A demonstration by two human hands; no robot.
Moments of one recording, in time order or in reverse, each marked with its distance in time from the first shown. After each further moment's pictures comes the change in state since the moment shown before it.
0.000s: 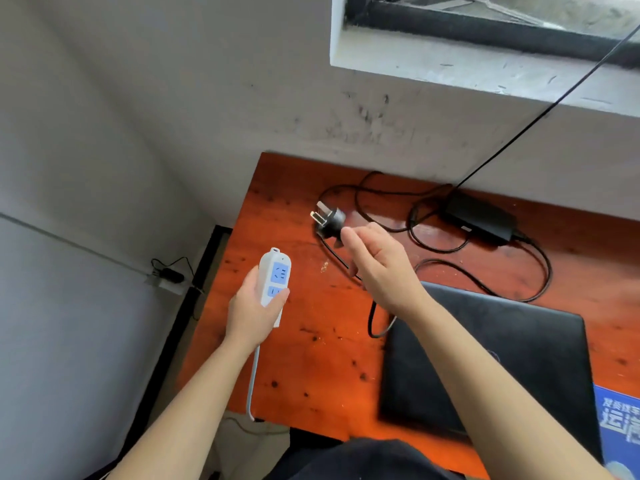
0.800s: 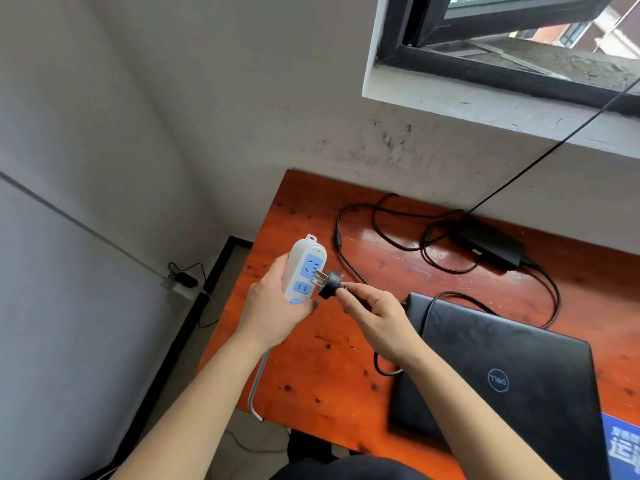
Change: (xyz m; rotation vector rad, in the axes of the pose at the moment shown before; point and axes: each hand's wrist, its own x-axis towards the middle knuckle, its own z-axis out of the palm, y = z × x) left_hand -0.031 0.050 -0.053 -0.054 -0.027 0.247; right_hand -0.050 -0.010 0.037 0.084 -0.188 0.134
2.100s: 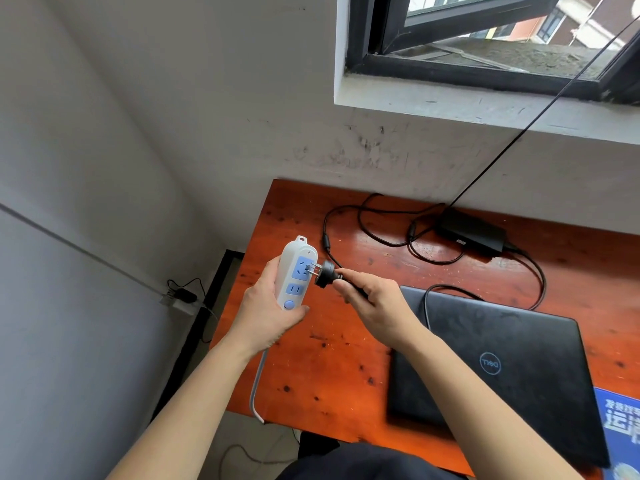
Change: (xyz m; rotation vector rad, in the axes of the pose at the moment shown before) left_hand -0.010 0.013 -0.002 -0.029 -0.110 0.055; right_hand -0.001 0.012 -0.019 -0.228 0.142 -0.258
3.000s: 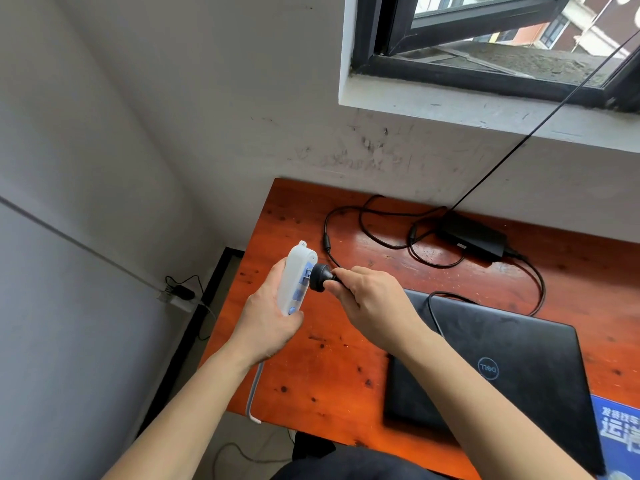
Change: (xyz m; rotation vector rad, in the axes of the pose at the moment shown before) left_hand -0.010 0.005 0.002 0.027 -0.018 -0.036; right_hand 0.009 -0.044 -0.014 -0.386 -0.134 -0.044
